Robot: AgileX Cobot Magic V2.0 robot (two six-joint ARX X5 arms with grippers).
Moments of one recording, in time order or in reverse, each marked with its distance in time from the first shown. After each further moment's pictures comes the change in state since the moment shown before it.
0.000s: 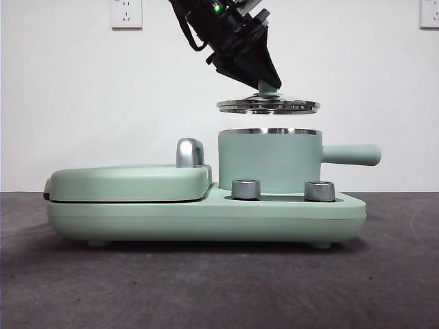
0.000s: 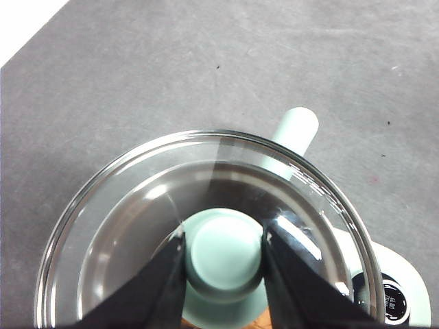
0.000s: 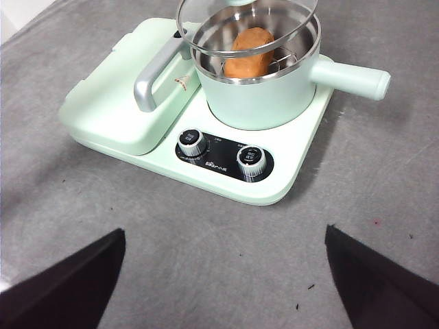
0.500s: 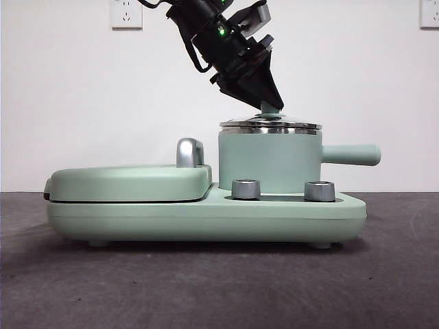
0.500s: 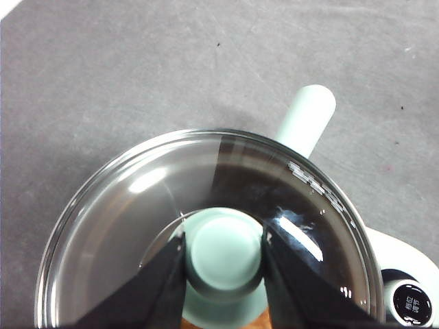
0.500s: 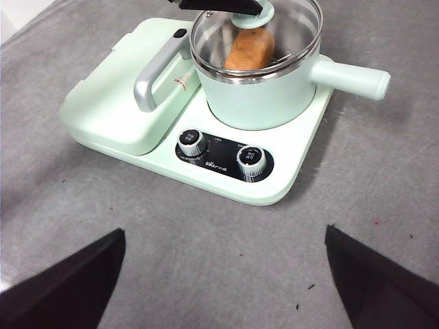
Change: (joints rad) left arm 0.000 0.060 0.000 0.022 0.000 0.000; right arm 0.000 0.000 0.000 0.000 0.000 0.000
